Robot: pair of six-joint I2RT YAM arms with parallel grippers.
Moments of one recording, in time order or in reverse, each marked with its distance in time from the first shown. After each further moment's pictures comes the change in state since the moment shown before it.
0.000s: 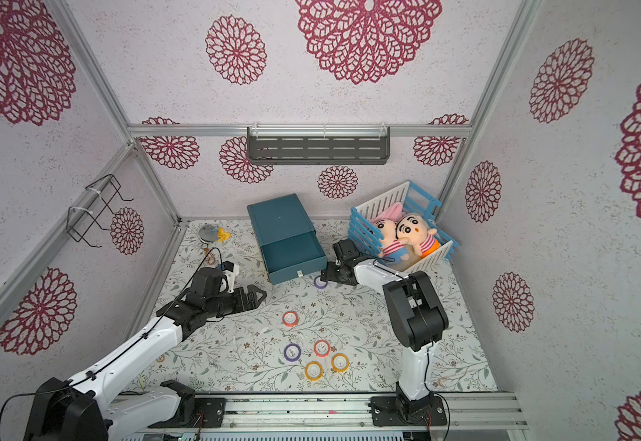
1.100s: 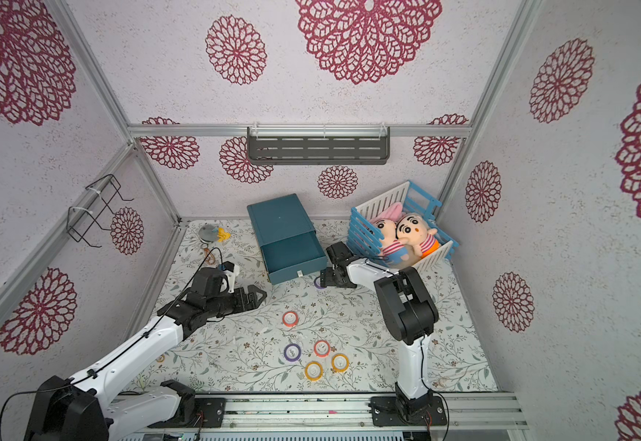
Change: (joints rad) left arm 0.000 0.005 0.000 0.000 -0.003 0.001; right arm 0.033 0.061 0.036 -0.097 0.104 -0.067
